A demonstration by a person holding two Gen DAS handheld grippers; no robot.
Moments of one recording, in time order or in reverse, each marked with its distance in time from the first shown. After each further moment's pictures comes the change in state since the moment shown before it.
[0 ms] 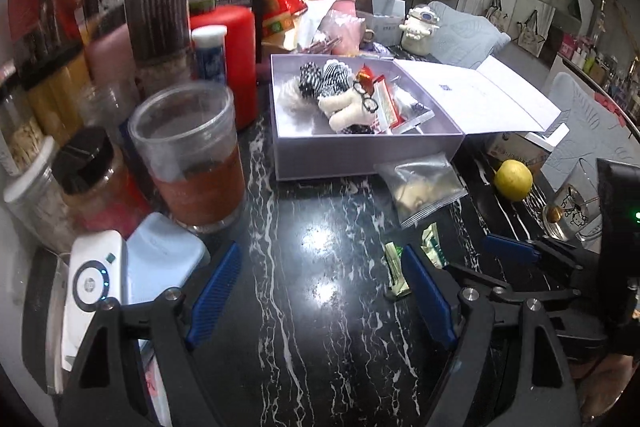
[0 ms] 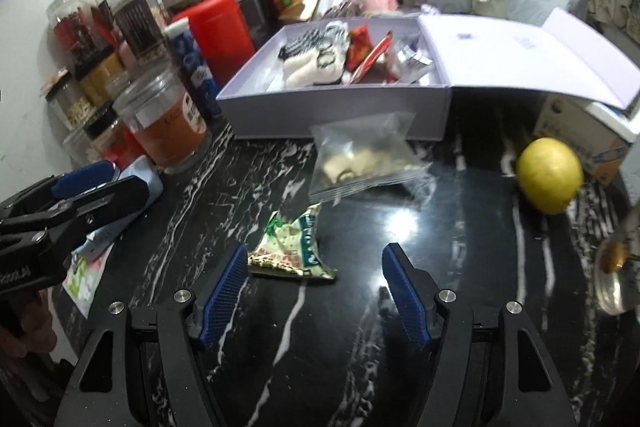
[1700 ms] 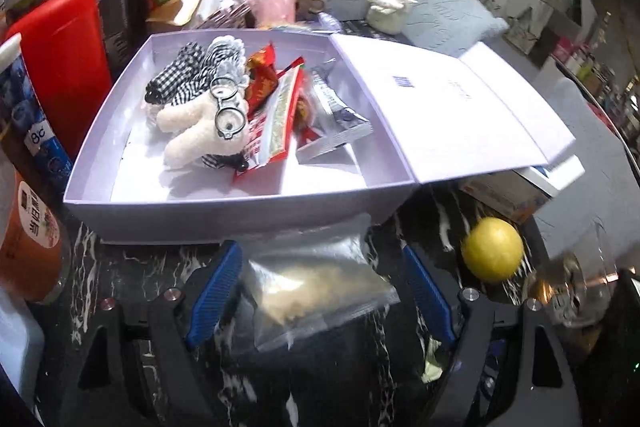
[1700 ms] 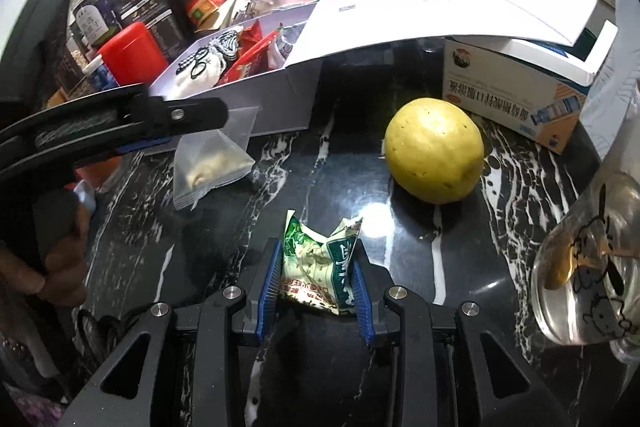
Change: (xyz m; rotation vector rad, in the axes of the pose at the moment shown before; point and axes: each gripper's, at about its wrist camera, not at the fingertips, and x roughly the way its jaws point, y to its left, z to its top) left arm 0.125 -0.099 0.068 -0.066 0.106 -0.112; right arm -0.006 -0.109 -0.010 0.111 -0.015 -0.056
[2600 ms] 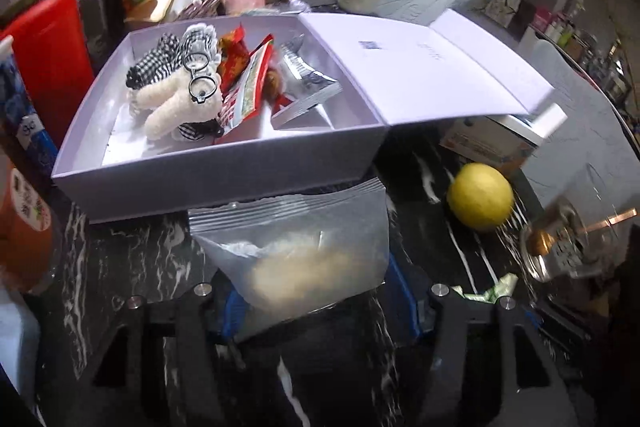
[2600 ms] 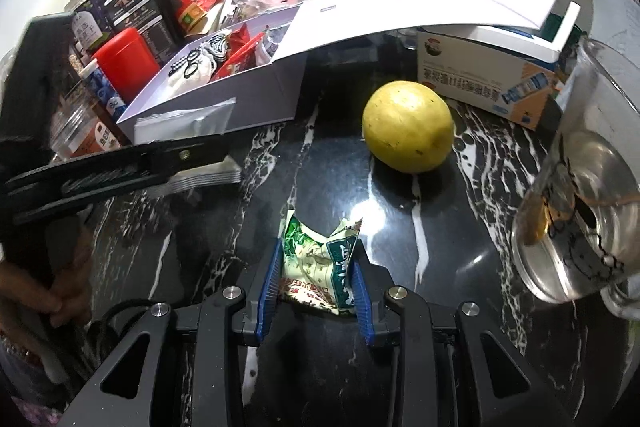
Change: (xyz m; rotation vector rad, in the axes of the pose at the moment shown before) left arm -0.004 -0.012 -0.037 0.122 0.019 -0.035; right arm -0.015 -0.003 -0.017 0.052 -0.018 -0.033
